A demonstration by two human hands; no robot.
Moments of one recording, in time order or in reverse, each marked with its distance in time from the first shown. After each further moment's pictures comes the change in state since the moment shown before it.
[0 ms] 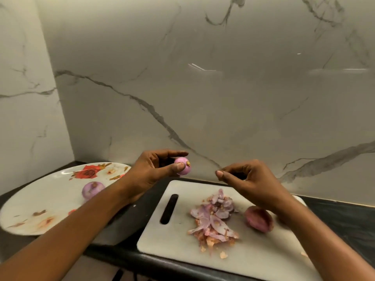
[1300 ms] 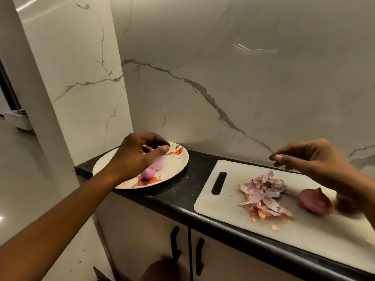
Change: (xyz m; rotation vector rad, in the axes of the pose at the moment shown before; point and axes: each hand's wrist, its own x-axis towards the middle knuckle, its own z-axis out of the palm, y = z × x) left_hand -0.098 0.028 -0.108 0.837 0.321 0.033; right_hand 0.002 0.003 -0.013 0.222 -0.093 0.009
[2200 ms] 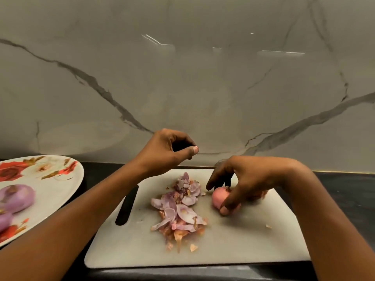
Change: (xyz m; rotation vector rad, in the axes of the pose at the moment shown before) left_hand 0.106 0.126 0.212 -0.490 -0.416 0.334; right_hand -0.014 -0.012 -0.044 -0.592 -0.576 0.497
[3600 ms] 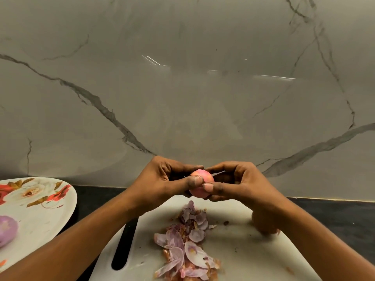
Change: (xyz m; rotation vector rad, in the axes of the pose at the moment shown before) left_hand -0.013 -0.014 -0.009 -0.456 -0.098 -0.003; right_hand 0.025 -0.013 0.017 0.918 0.476 -0.224
